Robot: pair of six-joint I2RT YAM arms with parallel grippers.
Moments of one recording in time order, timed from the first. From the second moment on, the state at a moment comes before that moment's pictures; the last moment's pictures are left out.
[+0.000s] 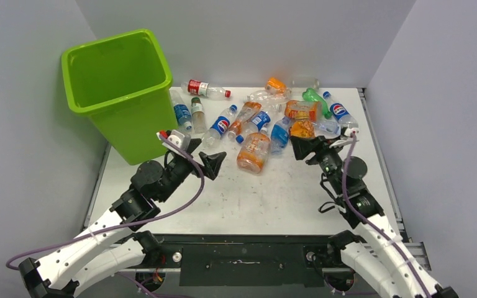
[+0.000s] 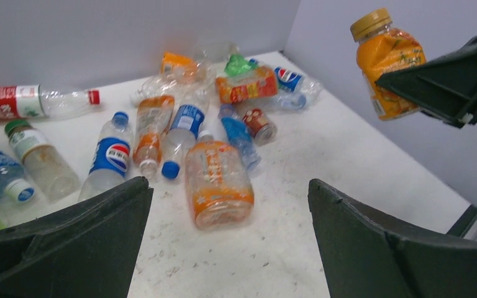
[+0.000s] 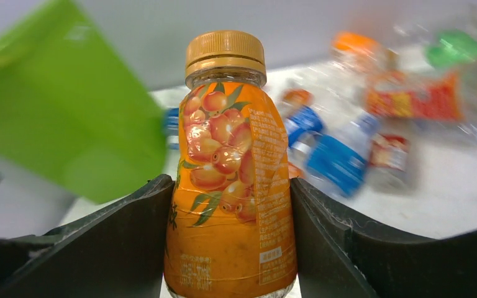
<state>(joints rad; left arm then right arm) -0.83 0.74 0.72 0.04 -0.22 -0.20 0.39 0.72 0.58 0.10 0.09 0.48</state>
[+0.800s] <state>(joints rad) -0.85 1.14 1.00 0.46 0.37 -0.66 0.41 0.41 0.39 0.55 -0.55 0.71</state>
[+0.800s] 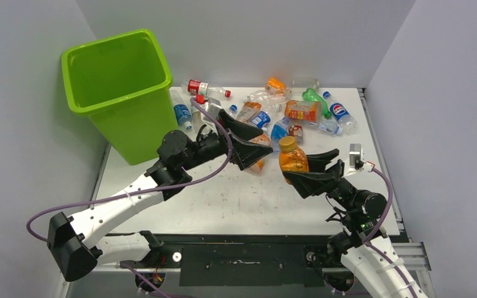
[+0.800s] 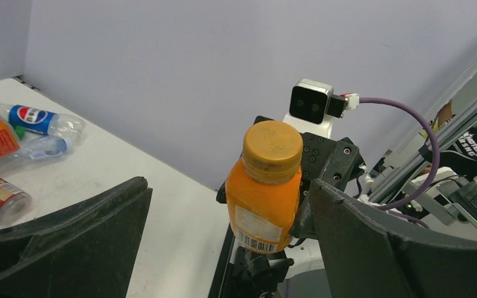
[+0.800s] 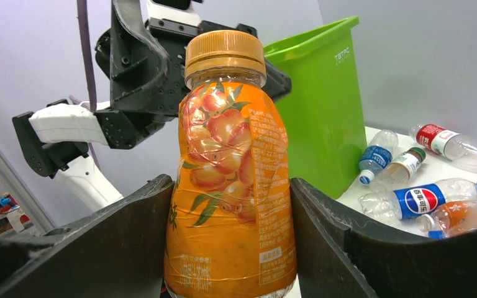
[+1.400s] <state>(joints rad) -0.96 1.32 1.11 0.57 0.36 -0.72 0.42 0.42 0.39 0.51 -0.55 0.67</state>
